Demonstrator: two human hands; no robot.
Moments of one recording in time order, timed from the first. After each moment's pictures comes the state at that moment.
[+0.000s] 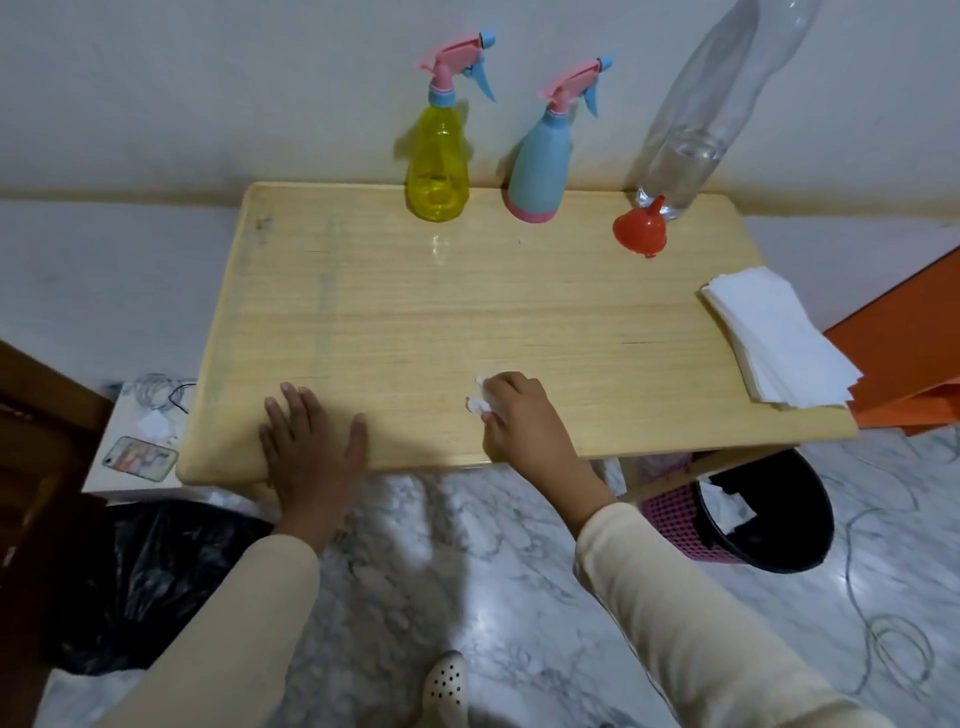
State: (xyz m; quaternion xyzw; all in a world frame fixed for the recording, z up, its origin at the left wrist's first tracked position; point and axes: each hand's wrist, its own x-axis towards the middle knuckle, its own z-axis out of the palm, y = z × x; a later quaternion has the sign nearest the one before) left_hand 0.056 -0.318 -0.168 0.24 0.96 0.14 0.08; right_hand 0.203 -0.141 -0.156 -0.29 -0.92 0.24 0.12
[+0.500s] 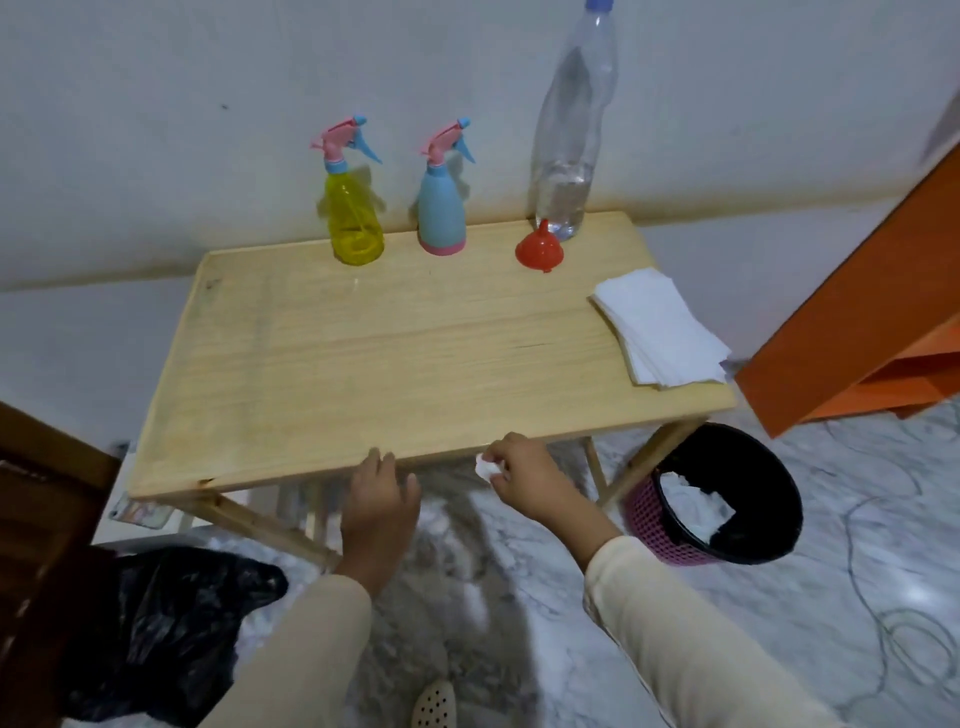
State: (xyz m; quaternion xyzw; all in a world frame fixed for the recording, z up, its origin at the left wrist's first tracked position) left_hand 0.226 -0.263 -0.128 0.34 0.91 0.18 0.16; right_hand 0.352 -0.115 -0.117 -0.30 -0.89 0.36 0.02
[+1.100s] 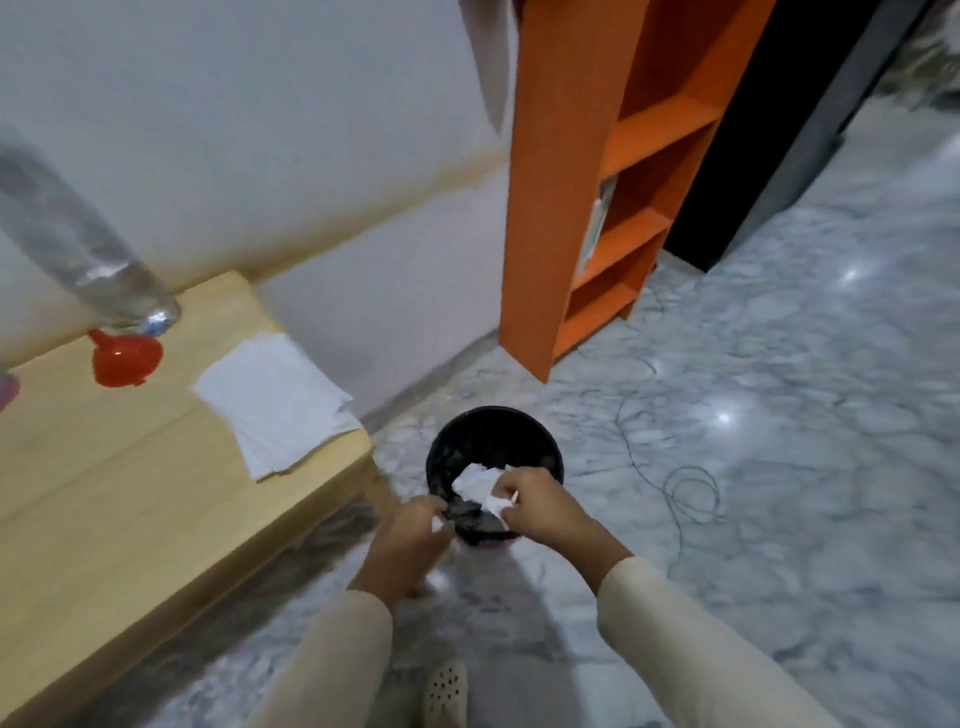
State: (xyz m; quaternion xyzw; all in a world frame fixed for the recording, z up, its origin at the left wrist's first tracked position) left_hand 0.529 0.020 -0.156 0.61 0.70 0.03 0.37; right_hand 0.711 0.067 -0.135 -0.58 -0.70 0.42 0.02
